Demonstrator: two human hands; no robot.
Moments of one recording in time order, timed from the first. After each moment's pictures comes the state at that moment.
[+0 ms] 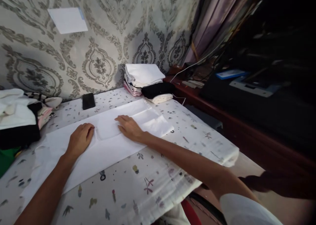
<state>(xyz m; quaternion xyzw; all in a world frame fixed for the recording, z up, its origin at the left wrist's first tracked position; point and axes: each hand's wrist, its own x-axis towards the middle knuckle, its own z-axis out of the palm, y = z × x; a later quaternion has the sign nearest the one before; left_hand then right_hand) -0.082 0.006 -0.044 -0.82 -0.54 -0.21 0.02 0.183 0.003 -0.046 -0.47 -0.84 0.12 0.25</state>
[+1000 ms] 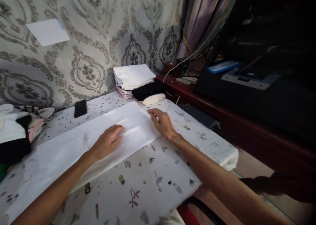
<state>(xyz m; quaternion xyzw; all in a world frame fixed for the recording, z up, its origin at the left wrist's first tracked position) 0.064 -0.012 -0.015 -0.88 -0.39 -0.14 -0.22 0.350 -0.032 -0.040 -0.61 -0.65 0.14 0.43</state>
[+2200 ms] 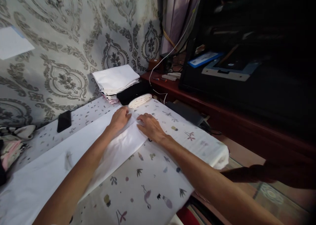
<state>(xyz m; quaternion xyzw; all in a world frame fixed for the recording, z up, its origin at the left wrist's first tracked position) 0.225 0.089 -0.022 -0.88 -0.45 -0.11 -0.06 0.369 -0.026 -0.038 -0.69 -0.65 0.16 0.28</state>
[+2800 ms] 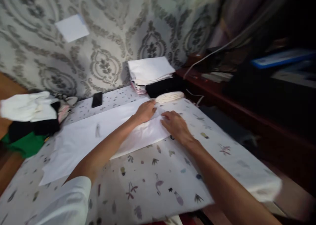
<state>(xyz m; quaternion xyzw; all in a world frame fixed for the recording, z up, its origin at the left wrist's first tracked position) 0.223 0.059 -0.007 -0.88 -0.46 -0.10 -0.09 0.370 -0.025 -0.048 -0.67 -0.68 0.13 0.28</state>
